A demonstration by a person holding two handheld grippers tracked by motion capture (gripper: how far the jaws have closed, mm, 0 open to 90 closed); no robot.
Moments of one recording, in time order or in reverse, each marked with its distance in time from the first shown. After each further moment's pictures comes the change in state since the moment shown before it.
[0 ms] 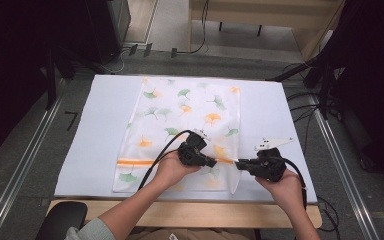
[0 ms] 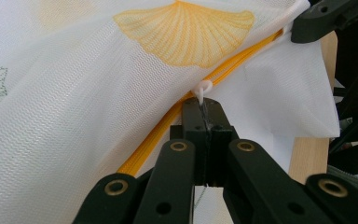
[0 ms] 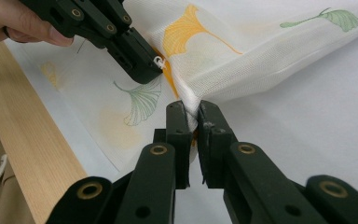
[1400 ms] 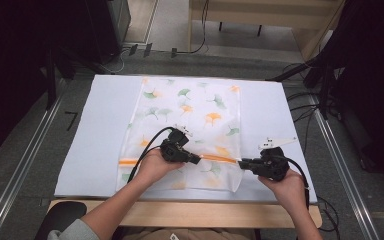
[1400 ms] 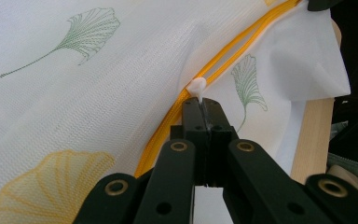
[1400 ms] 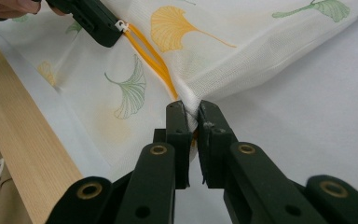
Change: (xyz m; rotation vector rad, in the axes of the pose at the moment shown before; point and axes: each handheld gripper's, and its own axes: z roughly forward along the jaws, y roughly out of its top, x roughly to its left) left arm 0.026 -0.022 -0.035 0.002 0.005 -0.053; right arm -0.009 -0.004 -0.003 0.003 -0.007 0.041
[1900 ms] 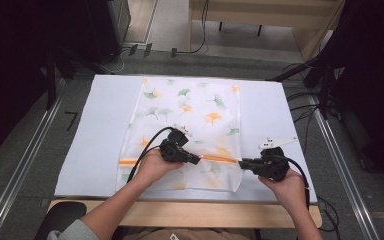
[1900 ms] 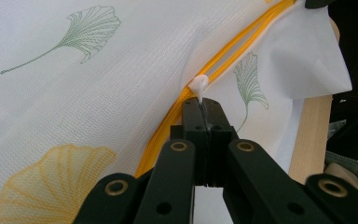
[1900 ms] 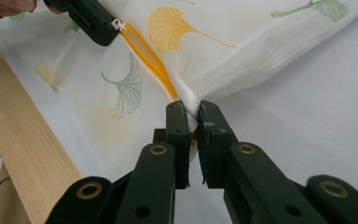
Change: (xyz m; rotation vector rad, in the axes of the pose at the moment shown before) left arm 0.000 -0.001 -0.001 0.000 -0.010 -0.008; right arm -0.001 0.000 0.000 0.002 -0.004 -0.002
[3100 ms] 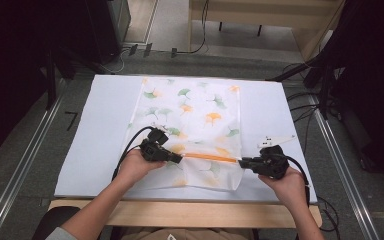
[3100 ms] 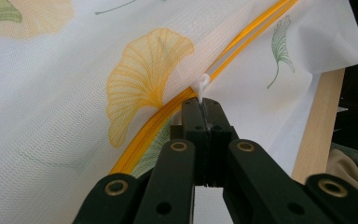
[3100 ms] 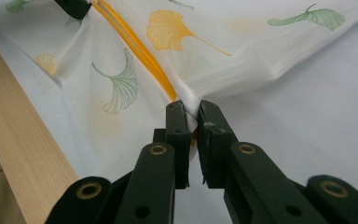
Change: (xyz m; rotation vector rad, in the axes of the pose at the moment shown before) left arm 0.025 -0.029 -0.037 -0.003 0.030 -0.079; right arm -0.002 0.004 0.002 0.017 -0.001 -0.020
